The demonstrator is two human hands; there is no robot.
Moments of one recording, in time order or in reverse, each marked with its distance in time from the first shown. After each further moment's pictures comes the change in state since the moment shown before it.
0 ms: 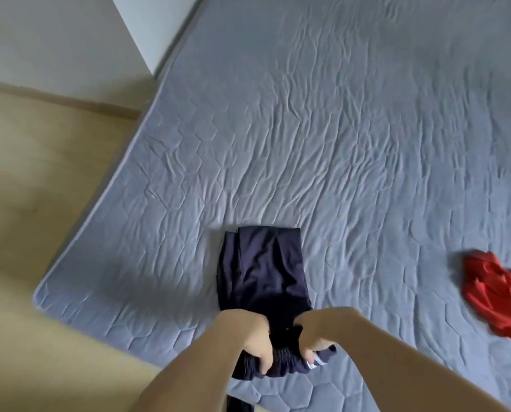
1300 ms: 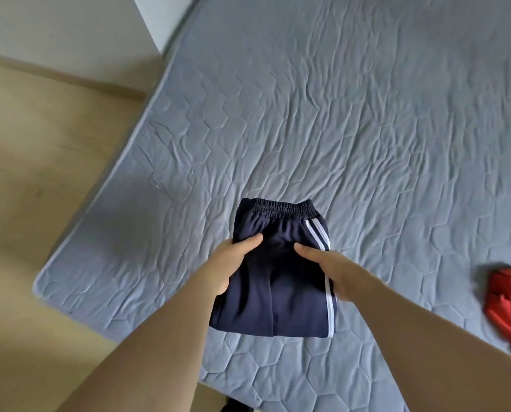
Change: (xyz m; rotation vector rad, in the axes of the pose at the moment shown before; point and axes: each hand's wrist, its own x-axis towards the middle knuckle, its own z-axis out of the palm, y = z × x) left_hand 0.047 -0.066 -0.075 -1.618 0.440 0.305; right_hand 0.042 0.018 -0.077 1.636 0.242 -0.169
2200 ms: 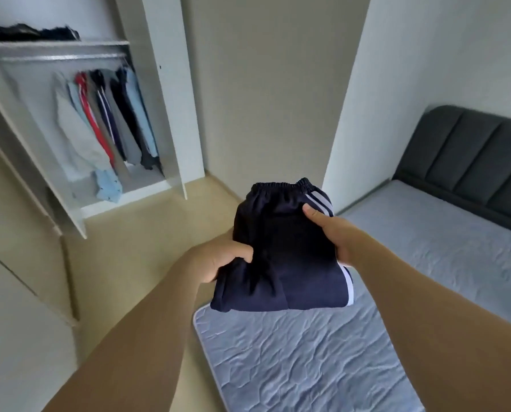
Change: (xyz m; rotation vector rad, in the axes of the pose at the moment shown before) left_hand -0.586 0.144 -0.159 -0.036 0.282 0.515; right_hand -0.495 -0.148 0.330 -0.497 -0.344 -0.589
